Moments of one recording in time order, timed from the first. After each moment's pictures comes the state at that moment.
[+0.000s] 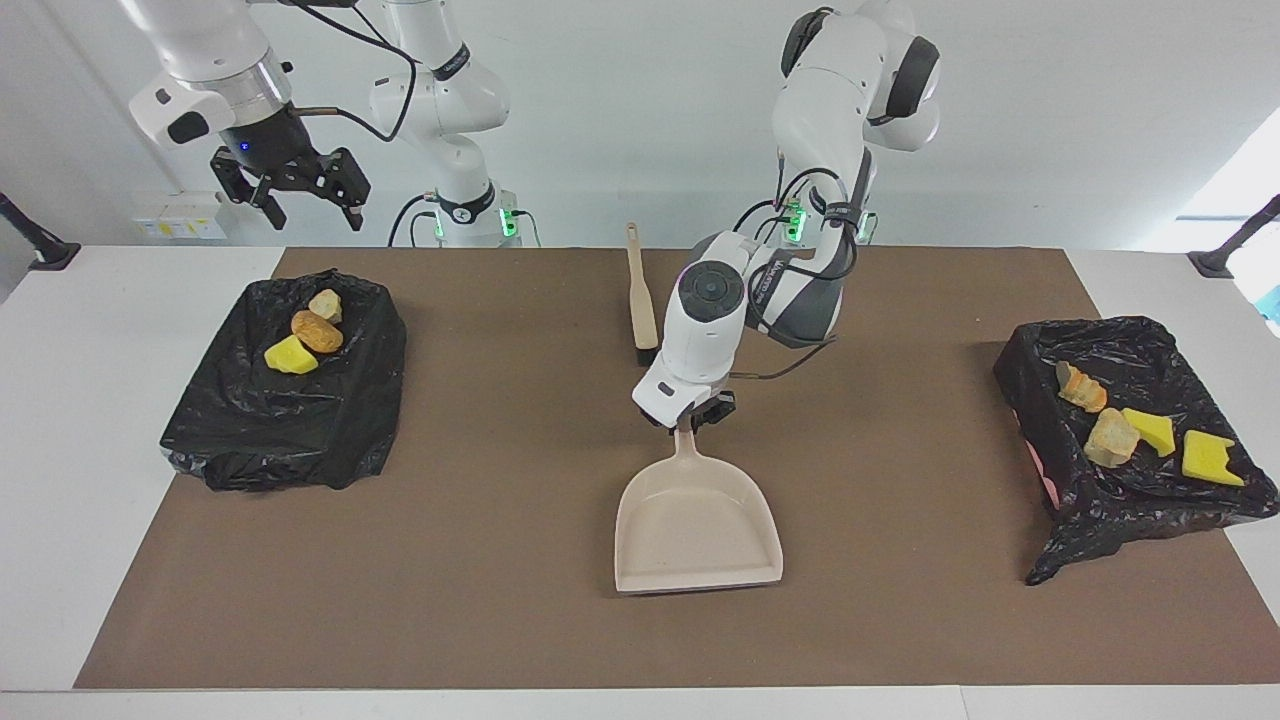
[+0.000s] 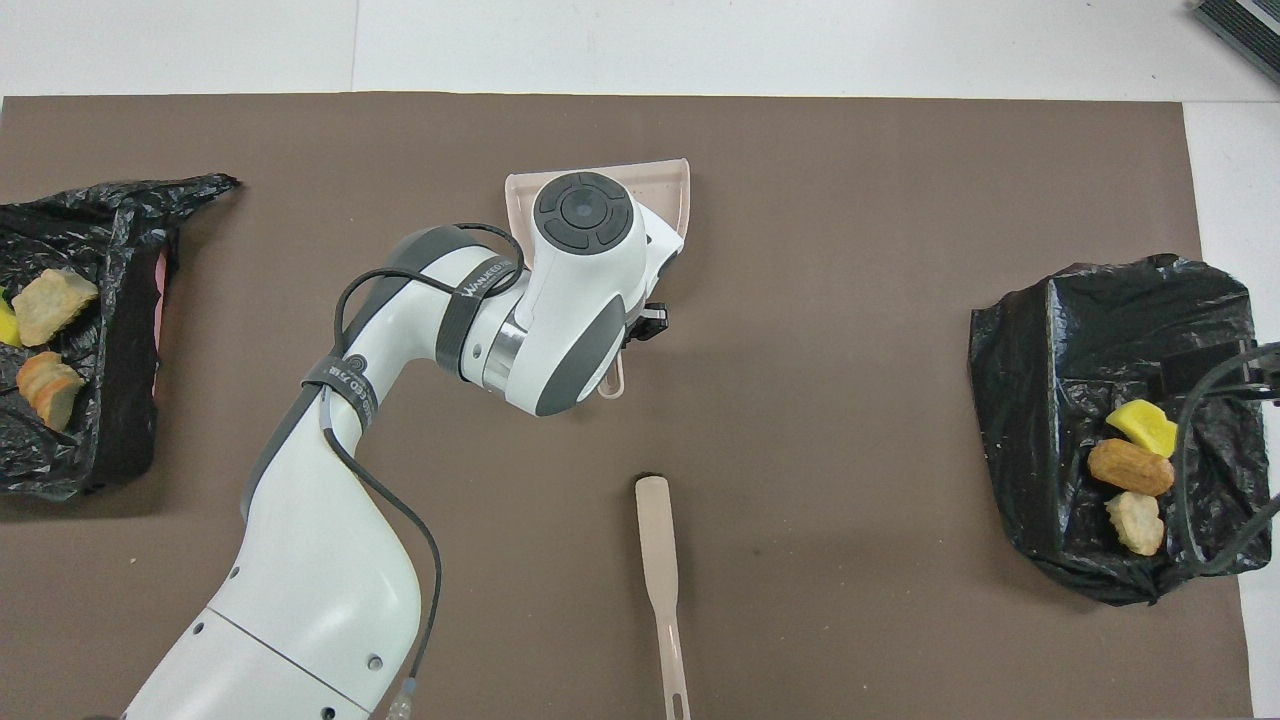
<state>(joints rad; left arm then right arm) -0.61 0.62 0.00 -1.37 -0.07 1.95 -0.57 0.10 -0.10 -0.13 -1.59 -0.01 1.45 0.01</state>
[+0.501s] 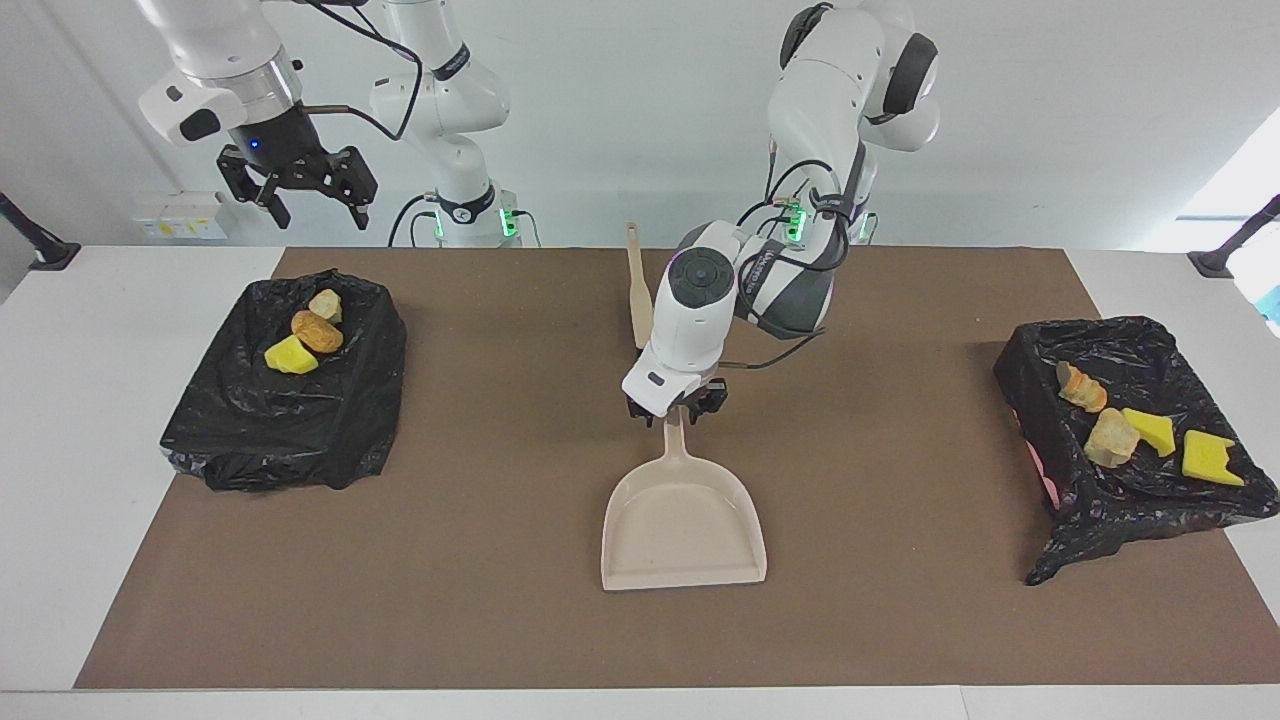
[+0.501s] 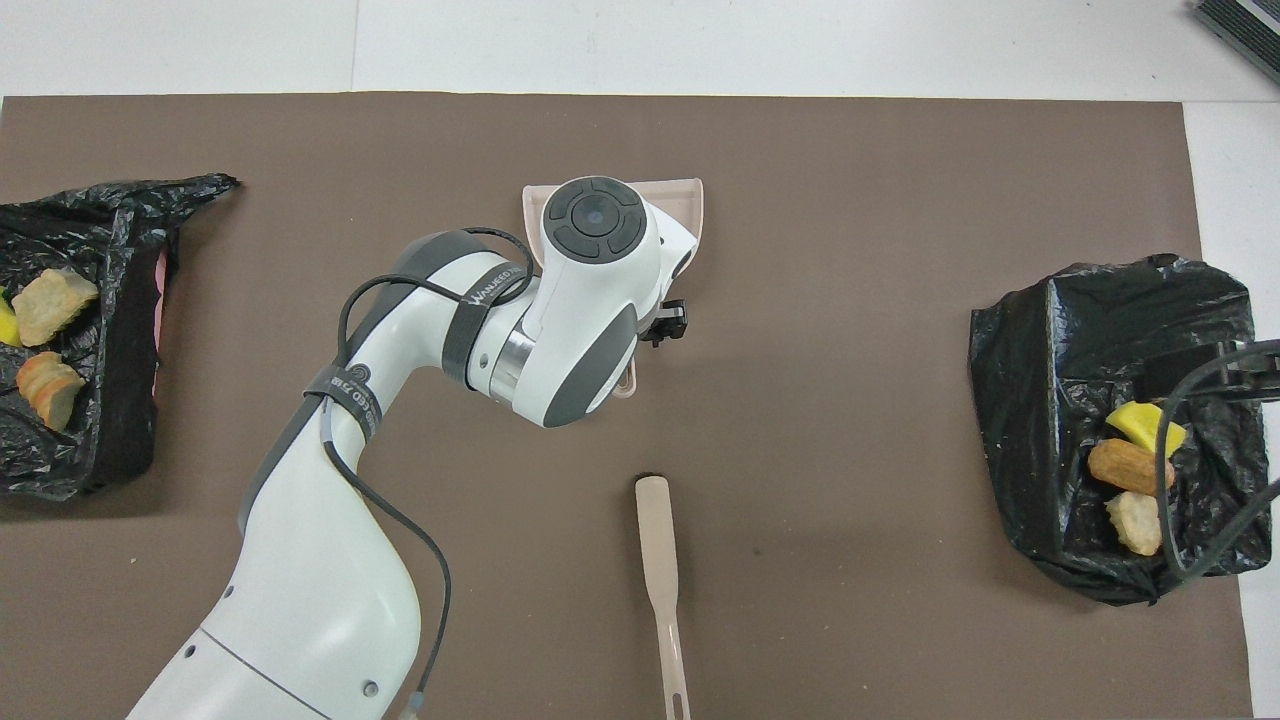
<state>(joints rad) -0.63 0.58 0.00 -1.38 -0.08 1.95 -0.63 0.13 -0.10 -0.12 -1.59 -0.02 1.45 0.02</state>
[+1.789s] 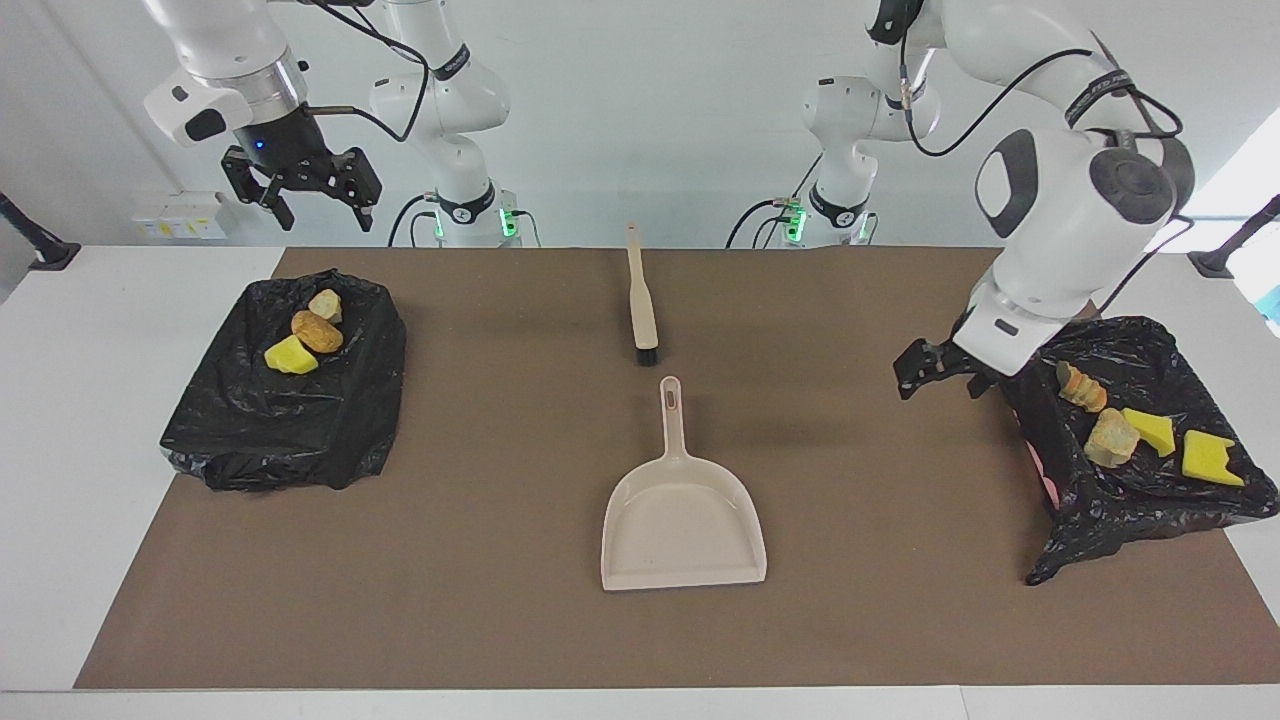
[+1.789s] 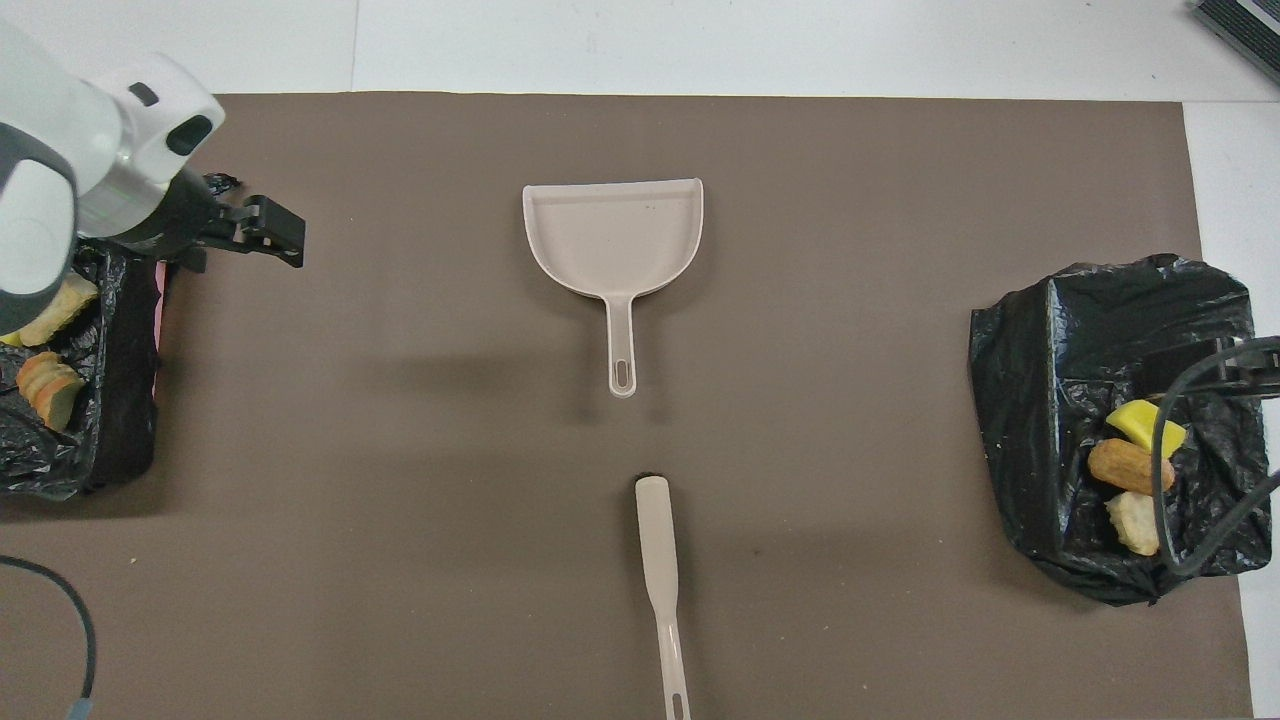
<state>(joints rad) -0.13 0.27 0.03 -1.43 -0.07 1.67 -0.05 0.12 -0.10 -0.13 -1.59 -0.03 1.46 0.02</state>
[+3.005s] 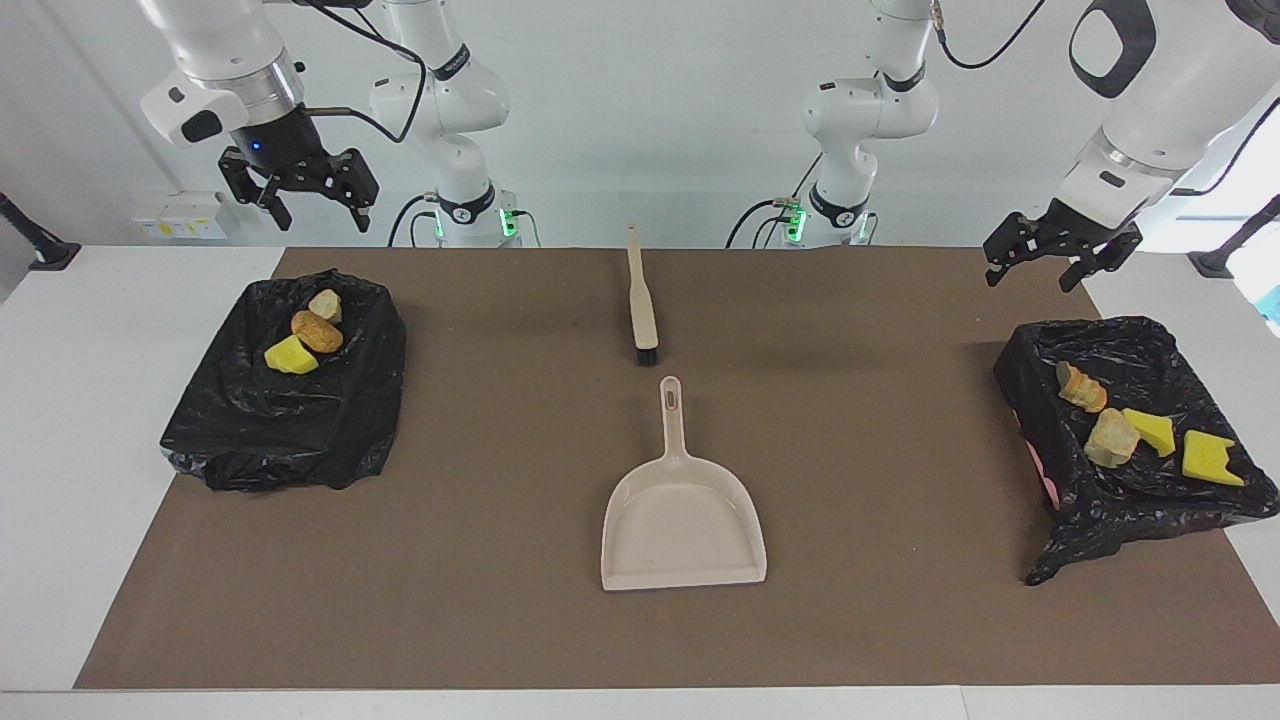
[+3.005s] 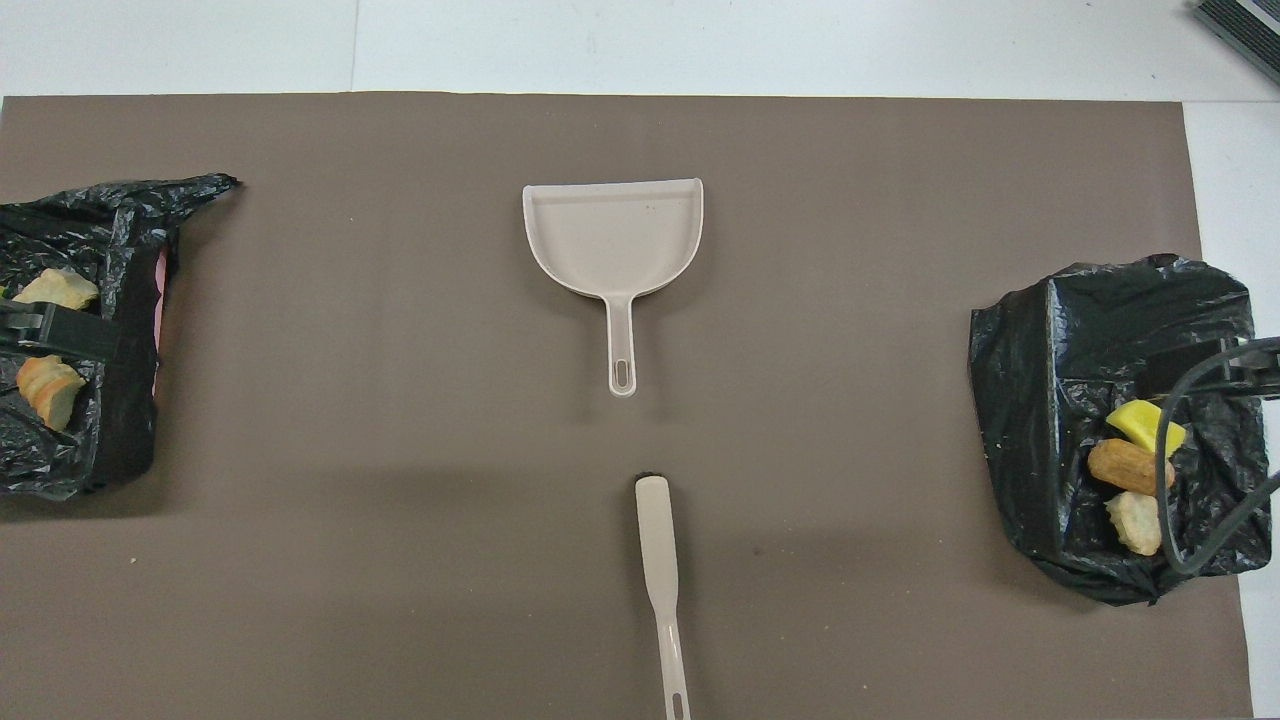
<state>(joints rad) -0.02 -0.01 0.03 -1.60 -0.02 1.54 0.15 0.12 -0.10 -0.13 -1.59 -0.03 1.46 0.02</state>
